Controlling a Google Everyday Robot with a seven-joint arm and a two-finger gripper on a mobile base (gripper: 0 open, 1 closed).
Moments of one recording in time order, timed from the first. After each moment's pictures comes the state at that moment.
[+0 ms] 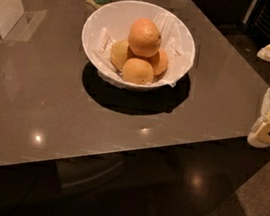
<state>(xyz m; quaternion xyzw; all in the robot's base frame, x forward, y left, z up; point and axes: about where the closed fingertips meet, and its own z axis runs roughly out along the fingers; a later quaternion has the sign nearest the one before) 0.438 -0.217 0.976 -0.60 0.78 -0.03 0.16</state>
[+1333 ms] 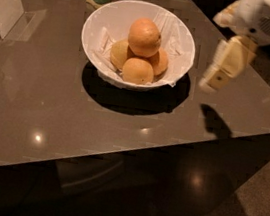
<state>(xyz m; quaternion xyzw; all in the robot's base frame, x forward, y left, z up) 0.523 -0.140 0.996 -0.62 0.74 0.06 0.25</state>
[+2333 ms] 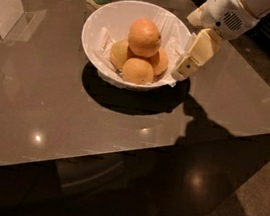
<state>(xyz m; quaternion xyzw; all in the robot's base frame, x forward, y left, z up) 0.558 -0.088 0.984 -0.61 0.73 0.12 0.27</state>
